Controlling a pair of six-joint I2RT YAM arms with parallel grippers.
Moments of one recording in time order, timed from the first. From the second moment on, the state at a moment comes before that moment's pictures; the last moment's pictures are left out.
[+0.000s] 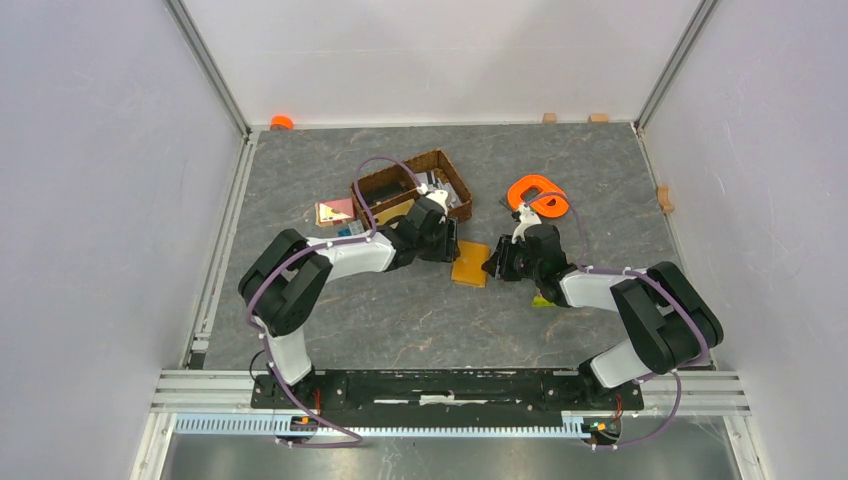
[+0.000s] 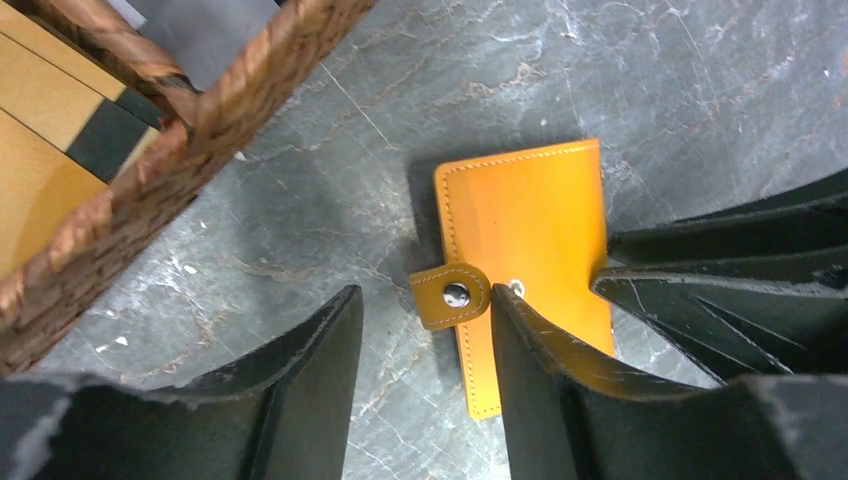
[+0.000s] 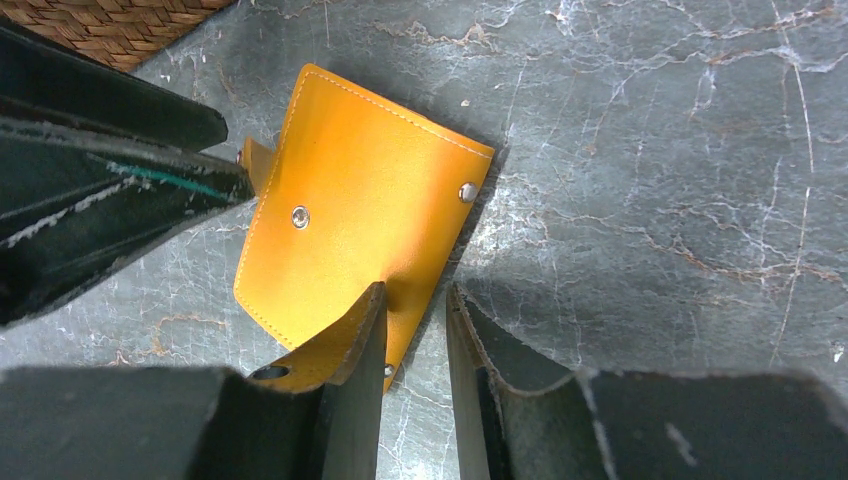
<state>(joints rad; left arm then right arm) -0.75 1.81 1.04 0.01 -0.01 -0.51 0.43 1.50 0.46 0.39 -0.21 0.48</state>
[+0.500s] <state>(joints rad) -0.70 1.82 1.03 0.01 0.03 -0.51 0.43 1.51 0.47 0.39 -0.21 0.47</state>
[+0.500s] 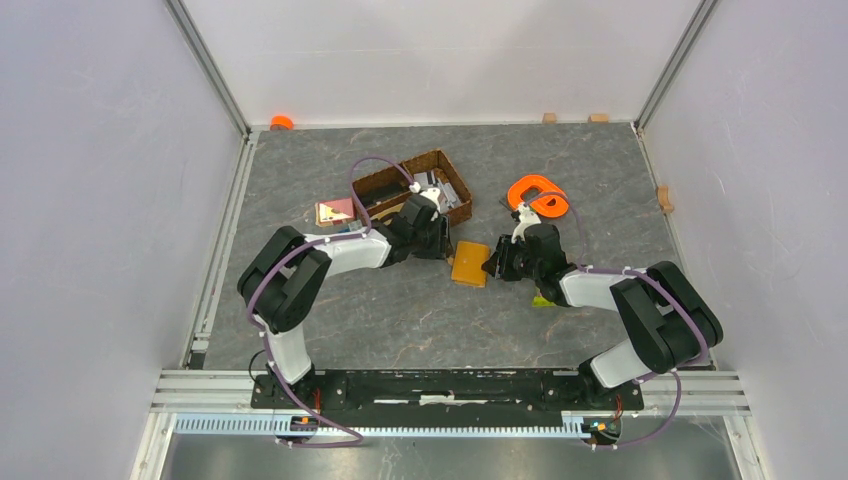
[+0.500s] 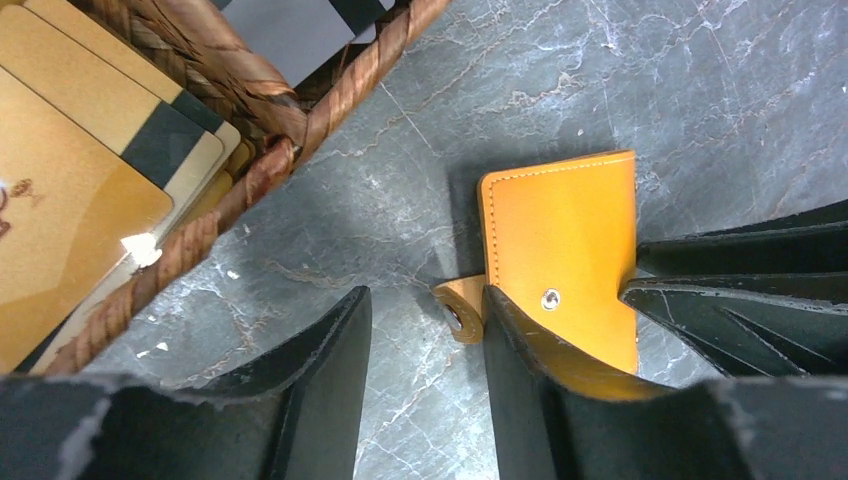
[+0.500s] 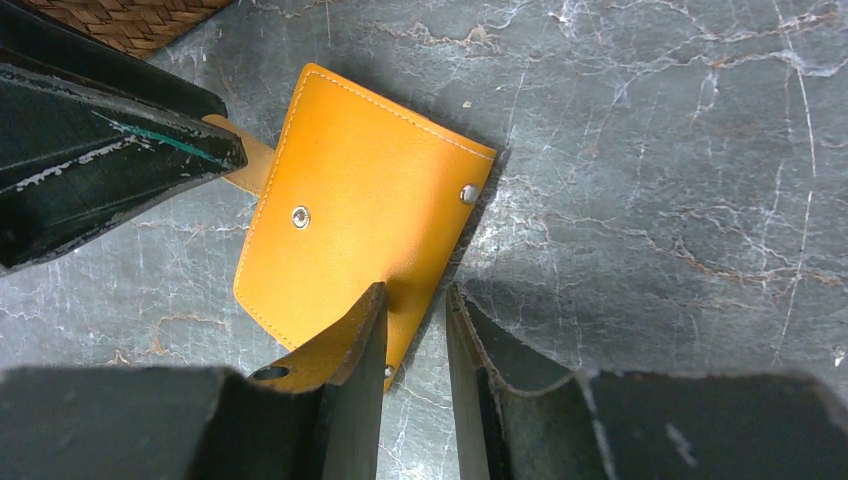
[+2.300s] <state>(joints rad) -0.69 1.44 0.71 0.31 0.21 -0.52 0.43 1.29 0.32 0.59 -0.39 0.44</state>
